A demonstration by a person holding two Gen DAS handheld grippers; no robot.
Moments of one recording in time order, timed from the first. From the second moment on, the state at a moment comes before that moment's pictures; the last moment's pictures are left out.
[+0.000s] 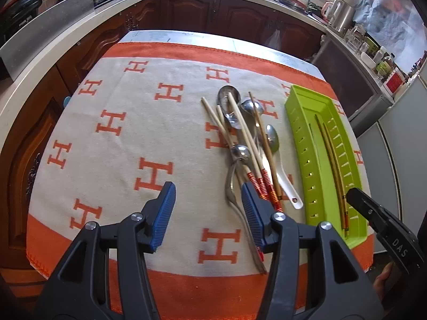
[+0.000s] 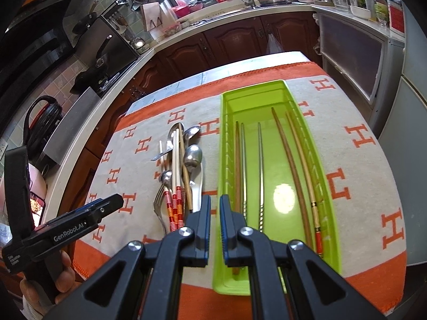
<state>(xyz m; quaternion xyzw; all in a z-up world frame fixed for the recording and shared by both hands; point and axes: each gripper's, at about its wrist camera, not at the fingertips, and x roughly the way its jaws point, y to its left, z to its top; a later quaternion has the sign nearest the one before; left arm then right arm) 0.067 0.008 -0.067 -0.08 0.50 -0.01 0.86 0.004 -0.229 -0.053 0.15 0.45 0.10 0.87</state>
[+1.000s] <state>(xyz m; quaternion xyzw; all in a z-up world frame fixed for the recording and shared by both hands) 0.085 0.043 -0.081 -0.08 0.50 0.00 0.86 0.086 -0.181 -0.060 0.20 0.52 0.19 0.81</state>
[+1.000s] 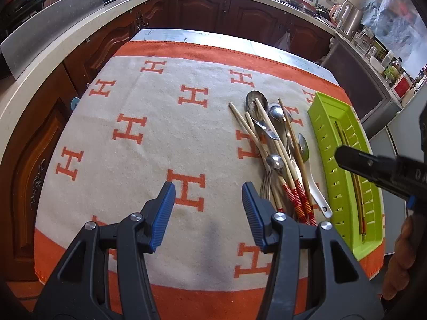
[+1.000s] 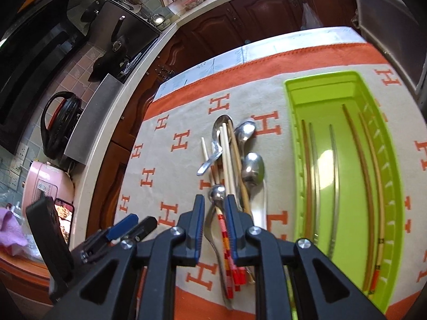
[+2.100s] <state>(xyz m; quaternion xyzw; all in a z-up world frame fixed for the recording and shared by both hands) 0.117 0.078 -0.111 -0.09 0.51 0.02 0.86 0.179 -0.141 -0.147 0.36 0.58 0.17 0.71</state>
